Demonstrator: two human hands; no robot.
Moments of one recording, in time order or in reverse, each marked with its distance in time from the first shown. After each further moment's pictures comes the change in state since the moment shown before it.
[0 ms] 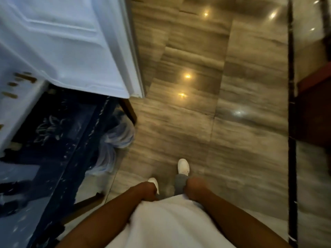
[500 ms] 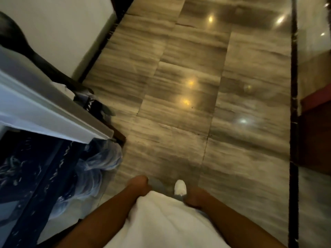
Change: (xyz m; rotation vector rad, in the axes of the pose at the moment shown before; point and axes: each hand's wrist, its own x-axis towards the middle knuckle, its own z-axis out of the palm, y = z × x) left_hand 0.068 0.126 -0.203 -0.145 0.293 -0.172; right_hand 0.122 0.137 -0.163 0.076 -0.134 -0.019
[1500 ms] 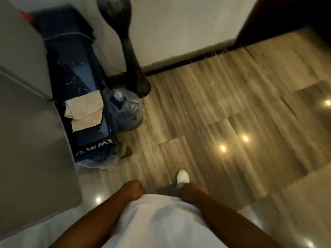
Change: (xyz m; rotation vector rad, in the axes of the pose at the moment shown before) left_hand 0.197 0.015 -0.321 -0.969 0.058 -0.447; right_hand 0.178 -0.299 -0.518 -0.840 -0.042 -0.180
